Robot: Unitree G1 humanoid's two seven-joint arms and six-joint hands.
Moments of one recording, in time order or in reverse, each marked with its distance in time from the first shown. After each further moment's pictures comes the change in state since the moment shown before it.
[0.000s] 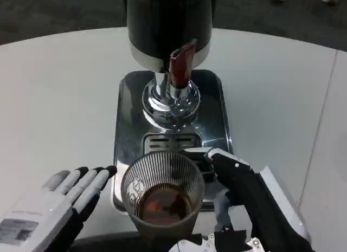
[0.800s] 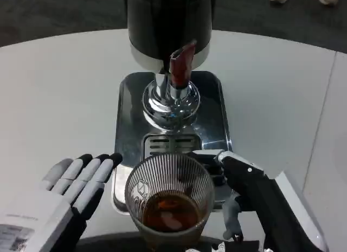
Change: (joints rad) left arm 0.079 -0.075 0.020 -0.070 0.002 -0.085 0.125; right arm 0.107 -0.010 0.016 -0.119 -0.014 -0.001 -0.001
